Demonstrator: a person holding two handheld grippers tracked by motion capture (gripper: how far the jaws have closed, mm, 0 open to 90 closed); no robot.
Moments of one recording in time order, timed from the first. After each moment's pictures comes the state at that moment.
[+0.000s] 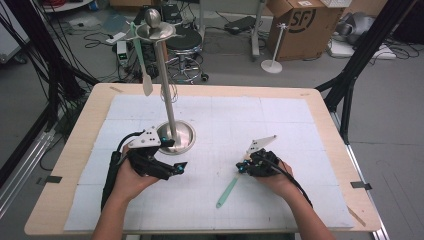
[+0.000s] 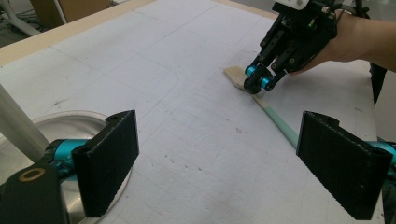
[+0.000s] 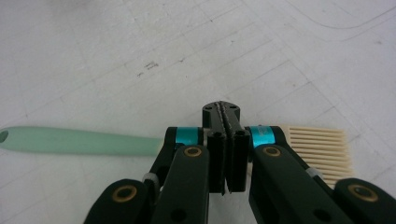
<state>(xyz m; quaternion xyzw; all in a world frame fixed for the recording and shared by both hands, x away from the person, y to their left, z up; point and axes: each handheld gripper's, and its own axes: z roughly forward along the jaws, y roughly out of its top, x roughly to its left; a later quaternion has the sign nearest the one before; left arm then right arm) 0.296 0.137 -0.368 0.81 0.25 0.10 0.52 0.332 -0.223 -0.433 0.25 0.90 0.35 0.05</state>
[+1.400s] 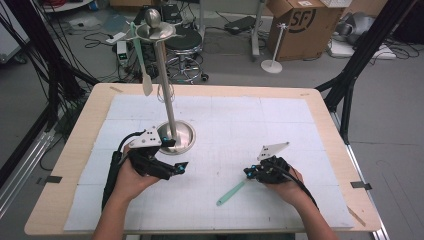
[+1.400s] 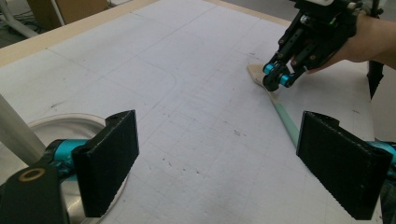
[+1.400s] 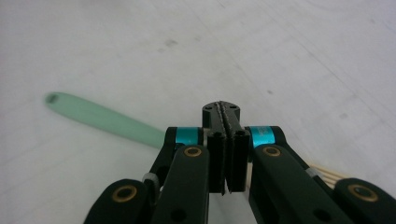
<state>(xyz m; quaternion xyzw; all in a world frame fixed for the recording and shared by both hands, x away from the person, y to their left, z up) 0.297 0.136 -0.368 0.81 0.25 0.10 0.53 0.311 -0.248 -0.430 0.25 0.89 0.37 0.05</state>
